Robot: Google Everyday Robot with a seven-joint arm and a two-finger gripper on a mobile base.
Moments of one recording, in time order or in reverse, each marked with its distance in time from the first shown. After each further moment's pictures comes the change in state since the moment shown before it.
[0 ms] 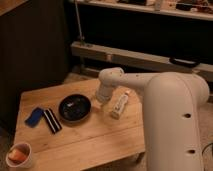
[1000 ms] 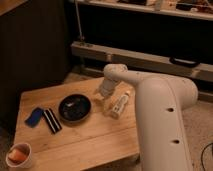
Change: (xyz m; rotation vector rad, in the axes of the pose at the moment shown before) arm 0.032 -0.035 0.011 0.025 -0.032 0.098
